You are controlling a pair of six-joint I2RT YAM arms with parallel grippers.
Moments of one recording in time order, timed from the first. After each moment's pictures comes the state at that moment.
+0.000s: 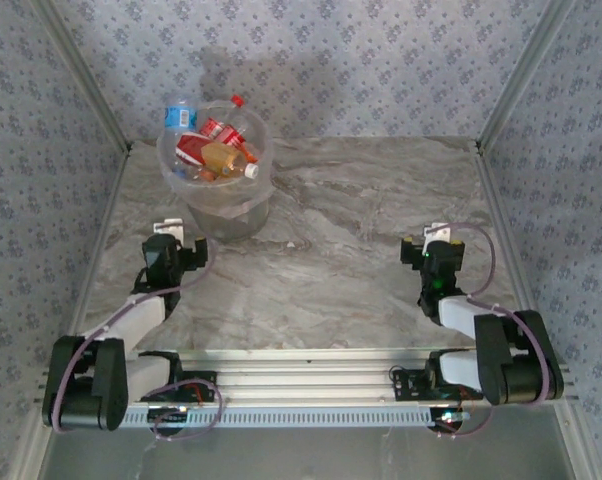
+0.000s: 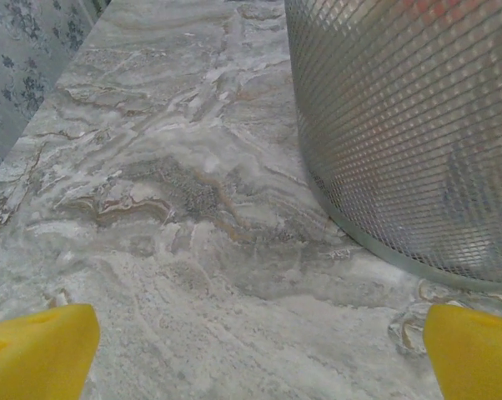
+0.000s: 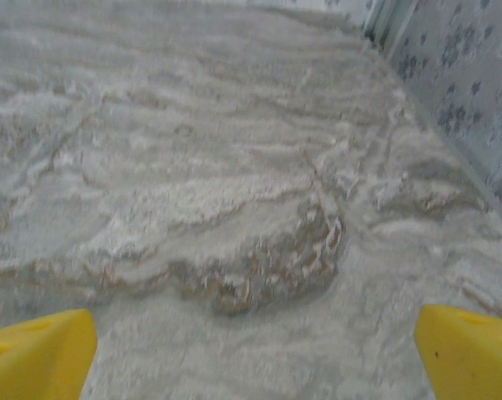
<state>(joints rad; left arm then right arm) -0.09 1.14 0.34 0.30 -0.21 -0.02 0.09 1.27 0.24 0.64 0.29 -0.04</state>
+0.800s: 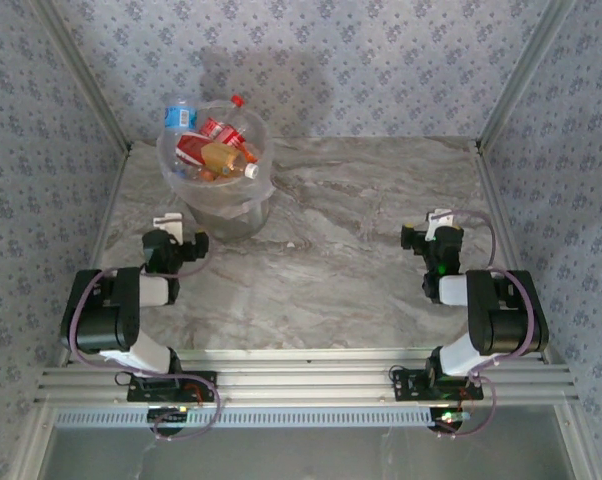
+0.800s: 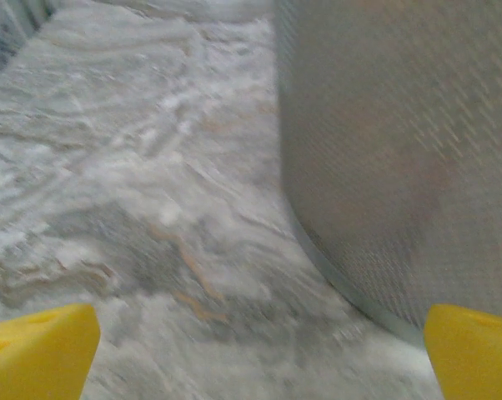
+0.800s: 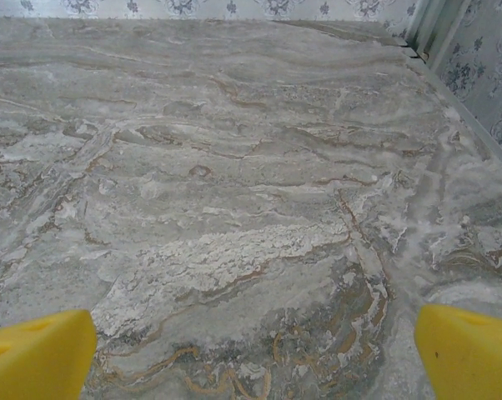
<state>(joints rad) 0.04 1.54 0.38 0.76 0.02 0.01 -0.02 1.52 0.37 0.76 0.11 -0.03</state>
